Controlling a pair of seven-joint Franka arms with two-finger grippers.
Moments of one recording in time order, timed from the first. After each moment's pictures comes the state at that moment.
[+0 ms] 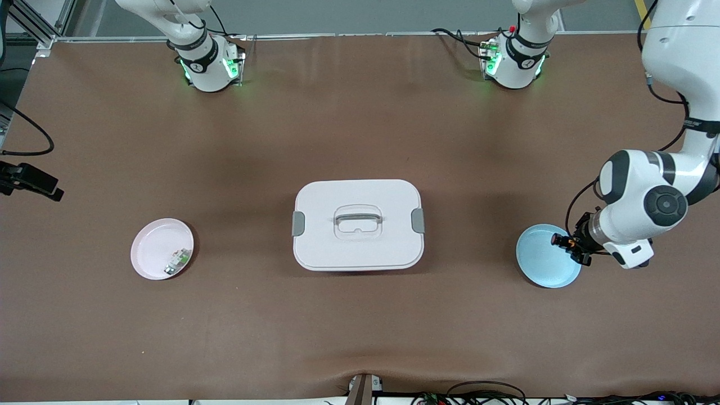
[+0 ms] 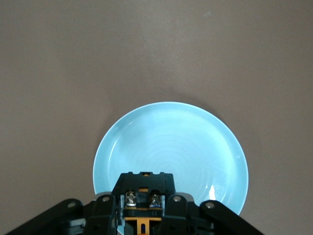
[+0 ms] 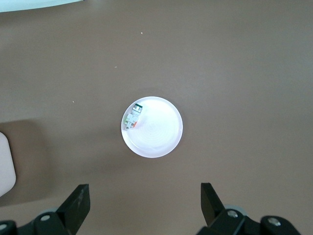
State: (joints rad) left arm 0.17 0.51 -0.18 -1.81 0.23 2.28 -1.41; right arm -0.04 0.15 -0.06 -1.44 0.00 1.65 0.04
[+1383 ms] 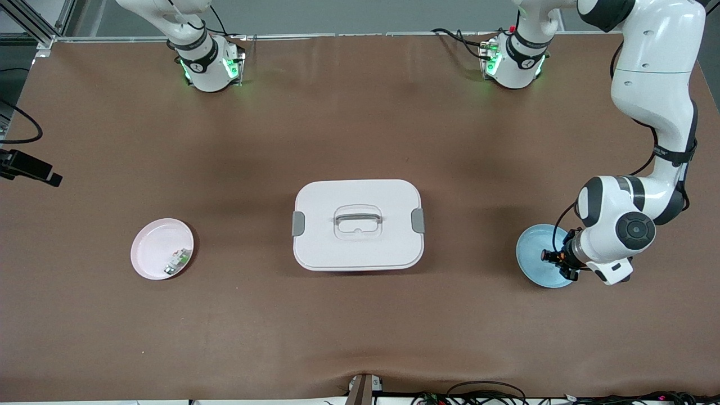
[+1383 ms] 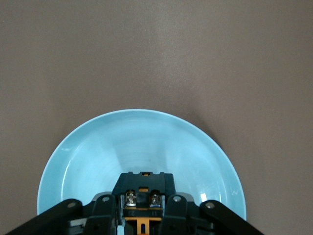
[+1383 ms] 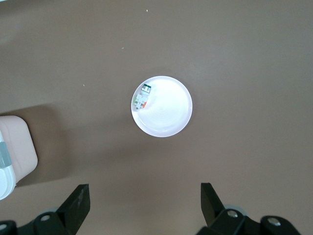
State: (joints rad) left arm 0.03 0.67 -0.02 -1.70 0.16 2.35 -1.41; right arm -0.07 0.15 -0.07 -1.39 0.07 1.52 0.05
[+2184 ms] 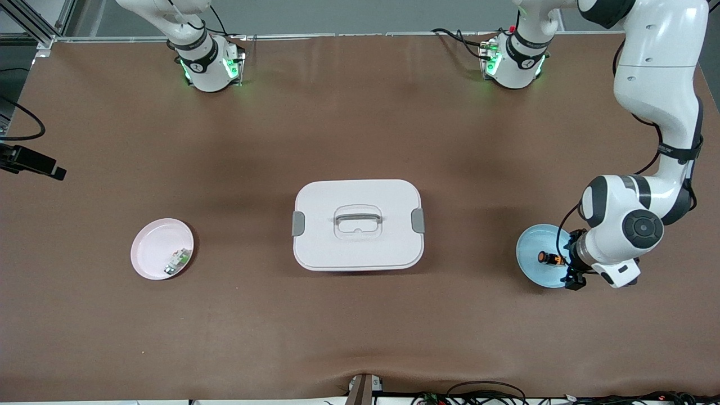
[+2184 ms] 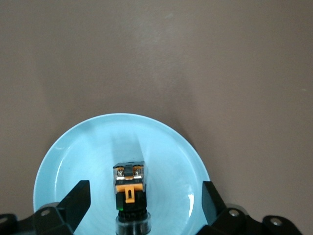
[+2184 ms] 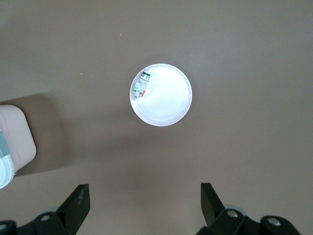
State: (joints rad) left arm 0.02 0.63 -0.03 -1.68 0.15 2.35 -1.35; right arm -0.07 0.15 -0.07 -1.40 0.07 1.48 0.05
